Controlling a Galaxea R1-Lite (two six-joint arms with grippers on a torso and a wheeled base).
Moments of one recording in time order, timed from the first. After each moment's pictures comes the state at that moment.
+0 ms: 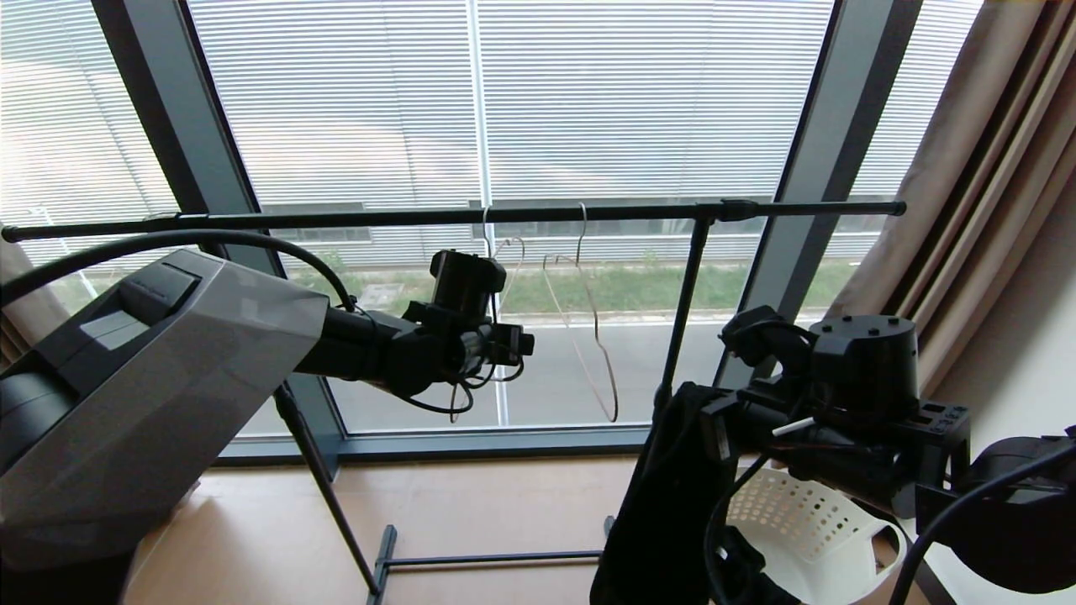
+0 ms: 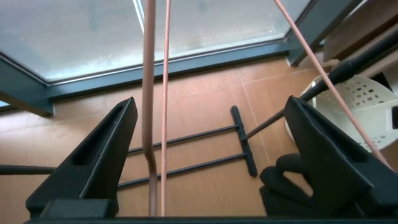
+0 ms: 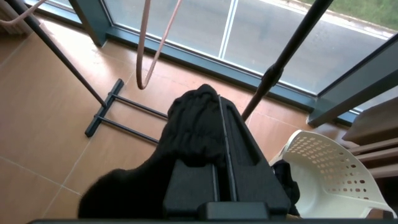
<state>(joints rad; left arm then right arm) -0.49 2.28 -1.55 -0.20 0.23 -0.16 0.51 1.78 -0.65 -0.67 -0.12 0.04</state>
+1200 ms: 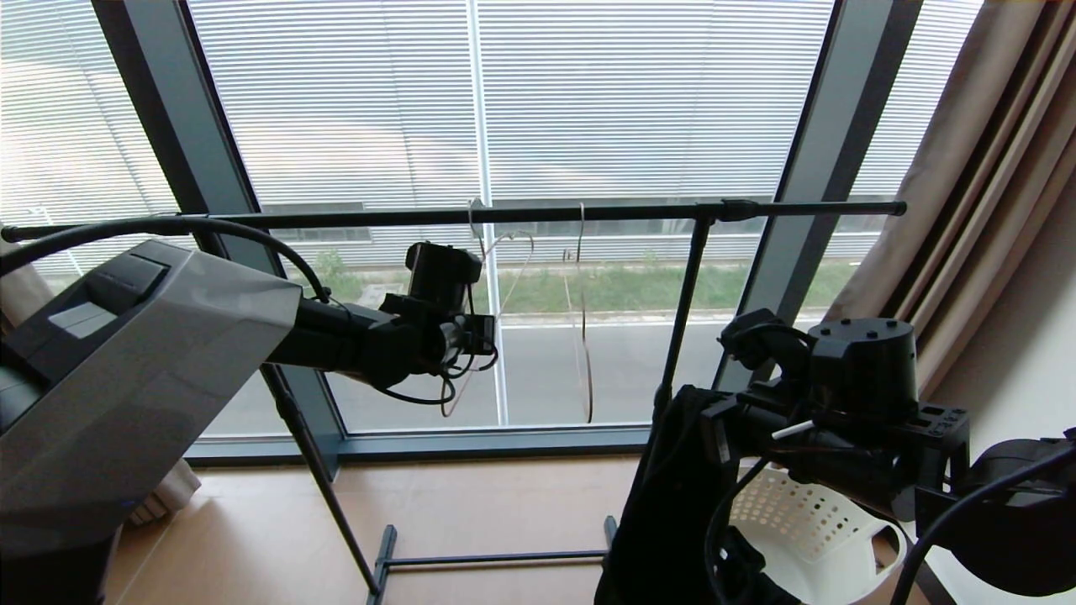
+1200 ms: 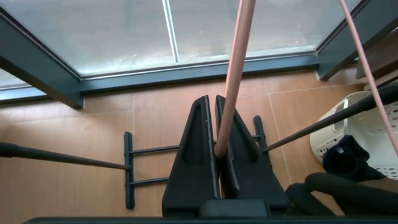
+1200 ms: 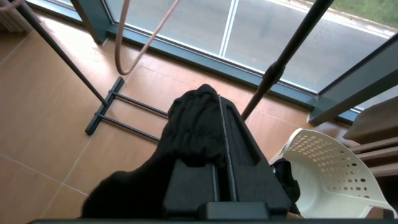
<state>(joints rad) -0.44 2.25 -1.52 -0.20 0.31 -0.15 0.51 1.78 -0.64 -0.67 -0.12 0.04</state>
